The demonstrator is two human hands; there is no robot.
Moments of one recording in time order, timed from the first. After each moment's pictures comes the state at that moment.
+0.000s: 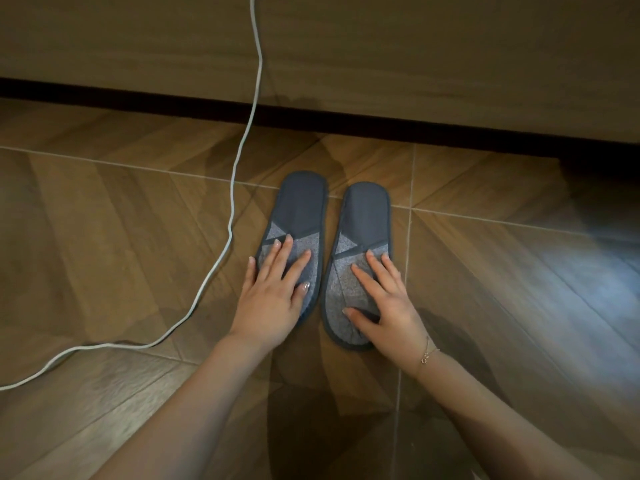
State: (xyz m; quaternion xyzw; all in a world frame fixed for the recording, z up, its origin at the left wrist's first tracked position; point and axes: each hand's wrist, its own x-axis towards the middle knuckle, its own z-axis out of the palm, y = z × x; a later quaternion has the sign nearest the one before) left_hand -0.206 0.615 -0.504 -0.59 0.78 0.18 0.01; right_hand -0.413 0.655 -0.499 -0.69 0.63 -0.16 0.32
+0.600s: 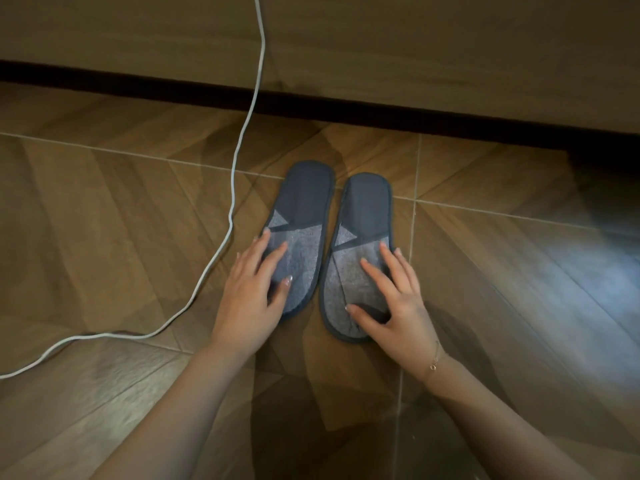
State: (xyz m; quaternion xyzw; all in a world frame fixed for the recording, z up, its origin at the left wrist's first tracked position) left_hand -0.184 0.629 -0.498 -0.61 0.74 0.24 -0.15; right_hand -0.419 0.668 -0.504 -0.68 0.64 -0.19 0.29
